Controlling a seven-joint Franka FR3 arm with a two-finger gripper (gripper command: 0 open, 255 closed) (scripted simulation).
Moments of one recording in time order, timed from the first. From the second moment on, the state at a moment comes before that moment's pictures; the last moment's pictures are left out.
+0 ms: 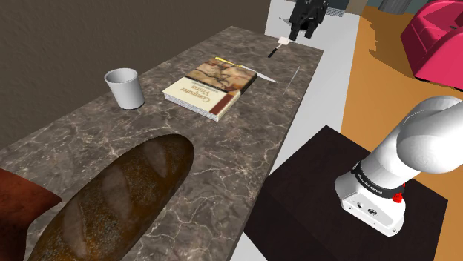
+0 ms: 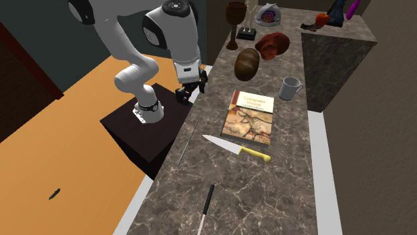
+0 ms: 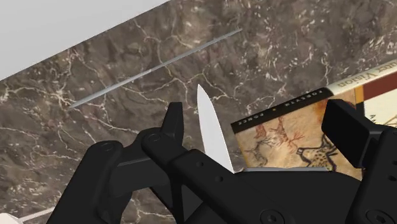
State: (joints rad) arm 0.03 -0.45 -0.11 -2.19 0.06 1.74 -0.06
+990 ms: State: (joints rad) arm 0.05 0.22 -0.14 -1.66 0.14 1.74 -0.28
